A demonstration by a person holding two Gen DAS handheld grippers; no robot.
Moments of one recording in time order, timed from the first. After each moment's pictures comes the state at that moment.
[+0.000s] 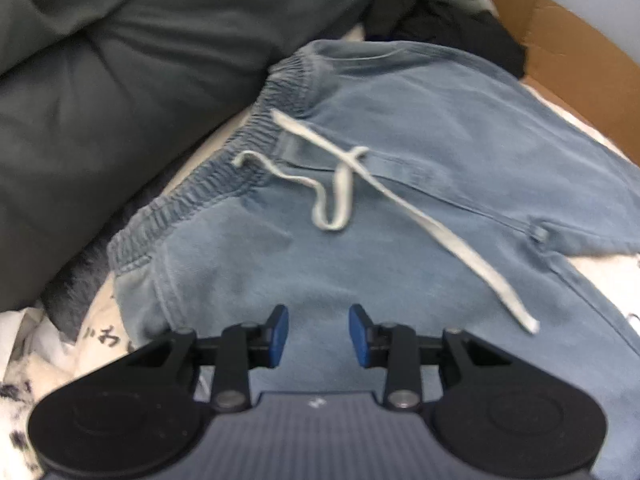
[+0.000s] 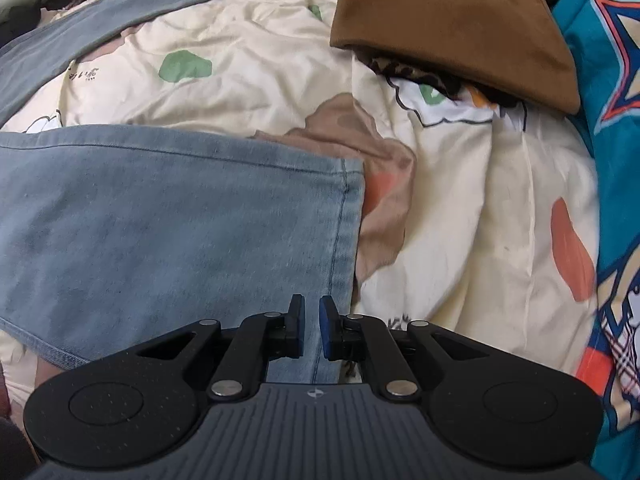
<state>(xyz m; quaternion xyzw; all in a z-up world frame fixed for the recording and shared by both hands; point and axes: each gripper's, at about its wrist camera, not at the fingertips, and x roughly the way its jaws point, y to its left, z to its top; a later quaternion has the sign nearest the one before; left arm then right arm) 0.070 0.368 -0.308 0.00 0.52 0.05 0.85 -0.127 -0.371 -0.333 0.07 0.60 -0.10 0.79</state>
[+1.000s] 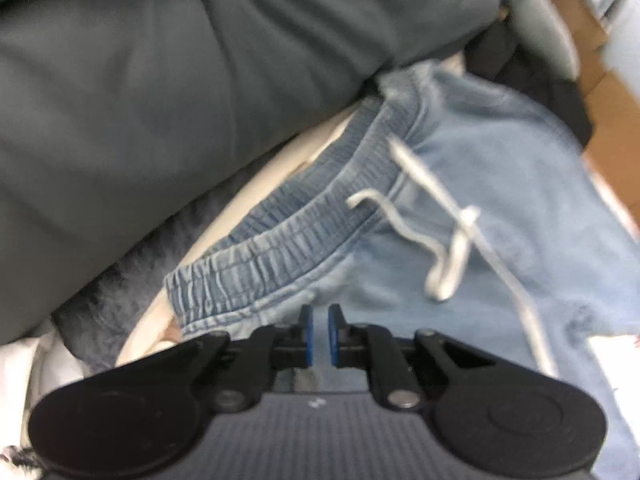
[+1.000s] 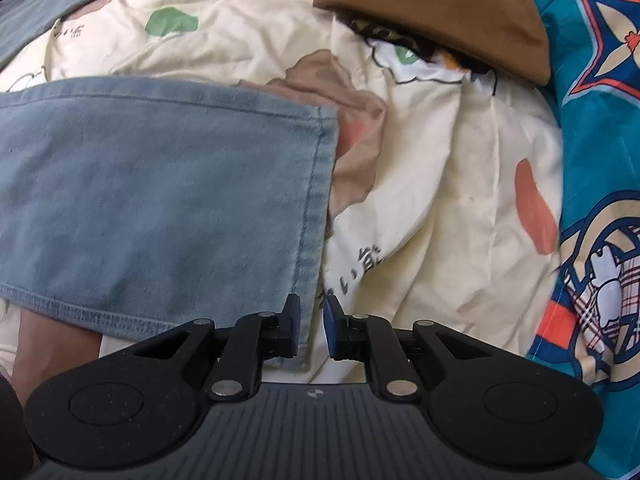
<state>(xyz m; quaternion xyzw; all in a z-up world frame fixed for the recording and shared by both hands) 0.107 0.476 -0.301 -0.12 0.53 0.05 0.83 -0.146 -0.361 -0.323 0.04 0.65 -0.13 0.75</state>
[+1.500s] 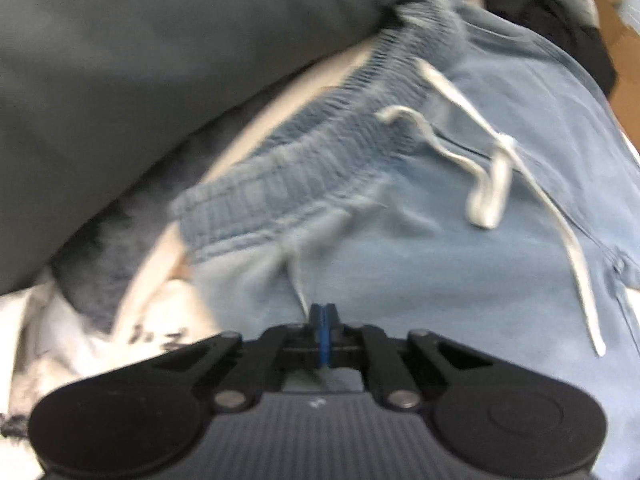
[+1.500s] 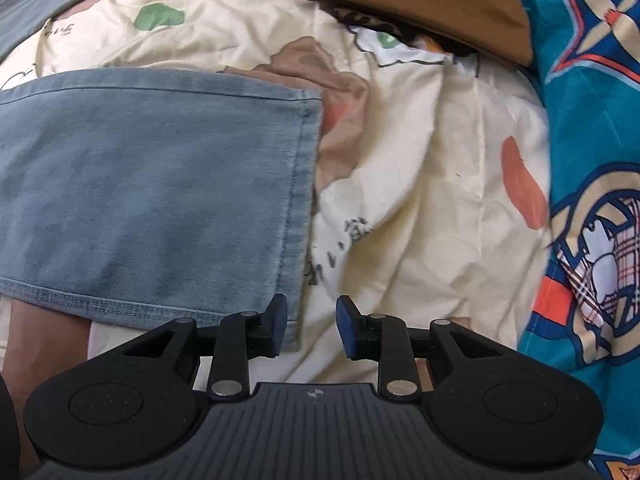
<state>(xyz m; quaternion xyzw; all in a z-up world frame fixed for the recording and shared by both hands) 0.086 0.487 -0.345 -0.10 0.59 0.08 0.80 -0.170 -0.363 -0.324 0.05 0.64 -0.15 0.75</state>
